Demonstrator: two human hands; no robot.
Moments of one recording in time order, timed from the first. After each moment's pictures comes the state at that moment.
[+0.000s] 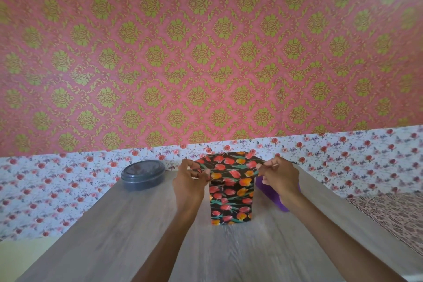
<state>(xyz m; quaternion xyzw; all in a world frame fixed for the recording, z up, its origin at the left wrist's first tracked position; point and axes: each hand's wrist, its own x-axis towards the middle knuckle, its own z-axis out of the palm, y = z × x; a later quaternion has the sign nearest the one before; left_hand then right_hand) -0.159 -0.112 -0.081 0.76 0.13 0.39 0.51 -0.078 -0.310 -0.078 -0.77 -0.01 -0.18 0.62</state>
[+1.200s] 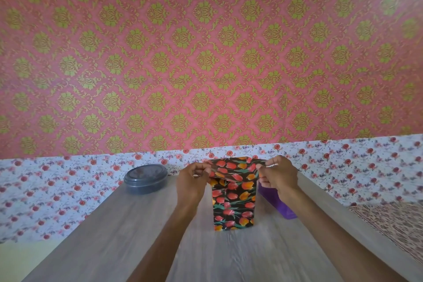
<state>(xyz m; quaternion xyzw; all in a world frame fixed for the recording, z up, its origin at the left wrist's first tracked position) -0.154 -0.101 -0.068 0.73 0.08 0.35 0.58 -0.082 -0.299 -0.050 -0.73 0.02 -0.13 0.67</state>
